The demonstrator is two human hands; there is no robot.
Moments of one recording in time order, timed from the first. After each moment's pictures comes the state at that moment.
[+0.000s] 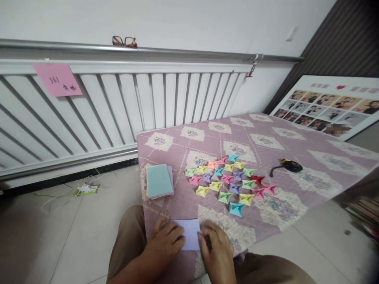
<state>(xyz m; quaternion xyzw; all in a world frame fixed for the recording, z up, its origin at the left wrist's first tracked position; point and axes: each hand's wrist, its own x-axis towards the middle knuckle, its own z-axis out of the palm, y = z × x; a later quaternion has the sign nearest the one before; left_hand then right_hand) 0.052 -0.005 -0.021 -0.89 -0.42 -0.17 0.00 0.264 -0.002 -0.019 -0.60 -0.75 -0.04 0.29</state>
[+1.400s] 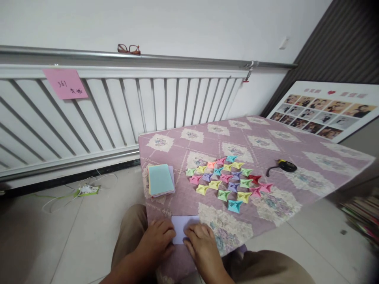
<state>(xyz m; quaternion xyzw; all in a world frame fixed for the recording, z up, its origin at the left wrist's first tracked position) 0.028 -0.015 0.005 -0.85 -0.48 -0.15 -0.14 0.235 -0.004 -0.003 -0.48 -0.83 0.09 0.25</state>
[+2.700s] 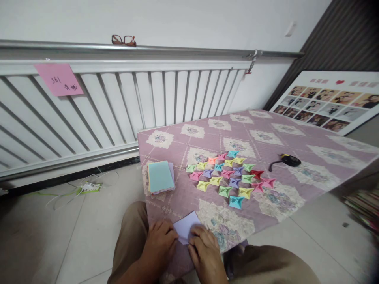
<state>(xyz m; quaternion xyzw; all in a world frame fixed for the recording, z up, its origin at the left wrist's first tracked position) 0.050 -0.030 -0.009 -0.79 -0.55 -0.25 -0.13 0.238 -0.029 -0.021 -0.49 -0.81 0.06 0.32</state>
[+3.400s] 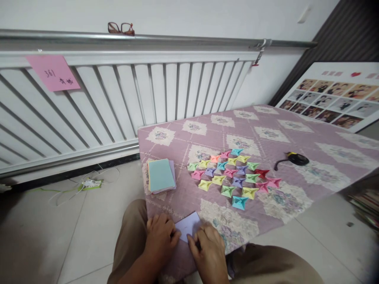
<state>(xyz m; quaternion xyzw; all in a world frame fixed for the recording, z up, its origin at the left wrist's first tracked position) 0.059 -0.014 0.006 -0.70 -0.67 -0.18 -0.16 0.233 -0.018 -0.018 -0.59 -0.77 0.02 0.25</state>
